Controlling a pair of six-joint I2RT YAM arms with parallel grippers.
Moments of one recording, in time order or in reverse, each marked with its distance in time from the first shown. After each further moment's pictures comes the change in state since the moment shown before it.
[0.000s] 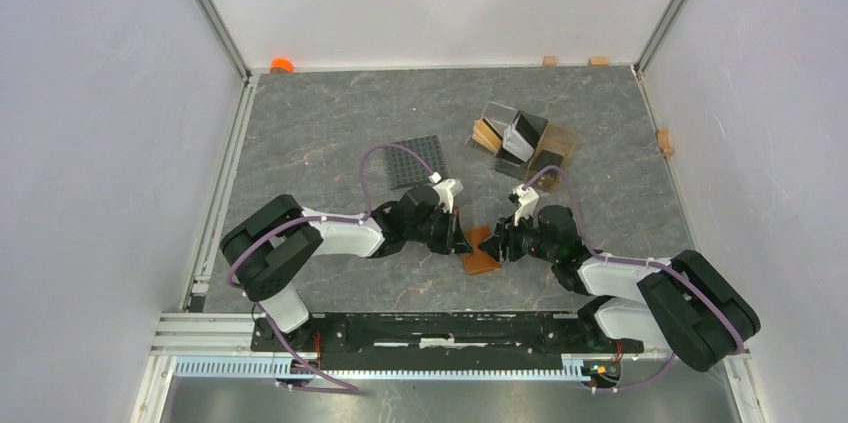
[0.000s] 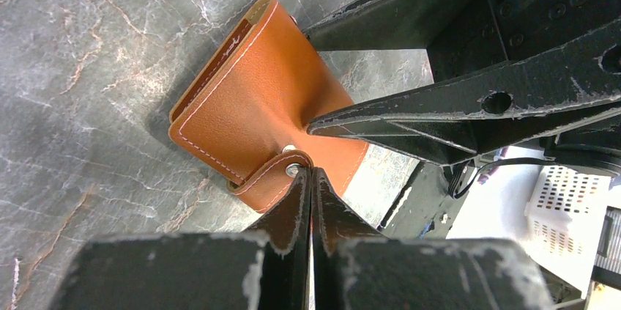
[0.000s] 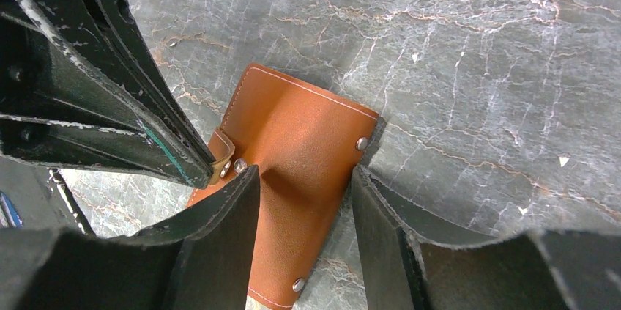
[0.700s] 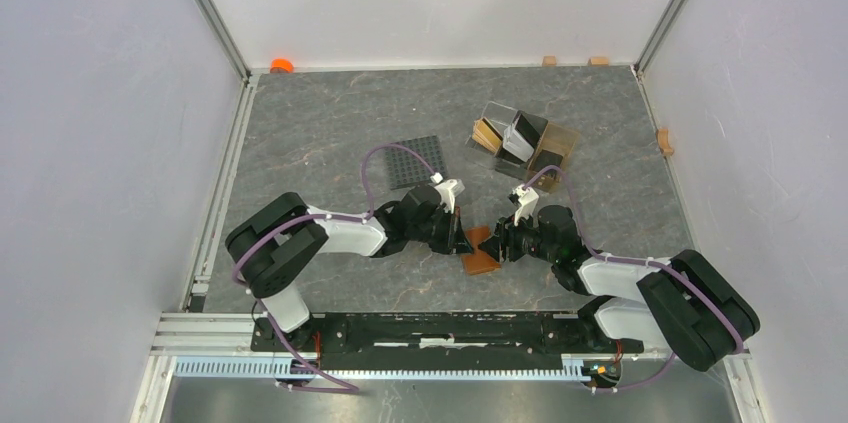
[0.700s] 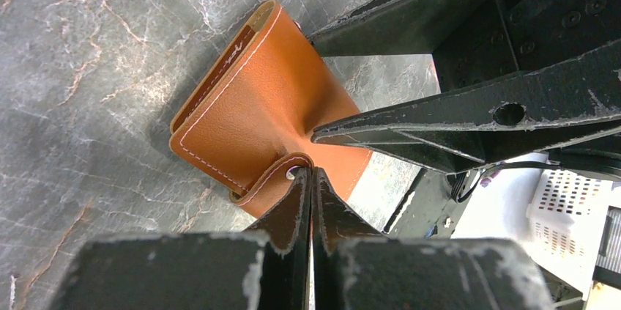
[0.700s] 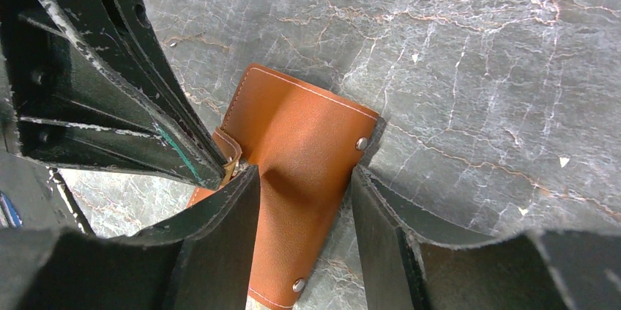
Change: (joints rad) left arm 0.000 0.026 0.010 0.008 0.001 0.000; right arm 0.000 0.003 0.000 0.003 -0.001 0.000
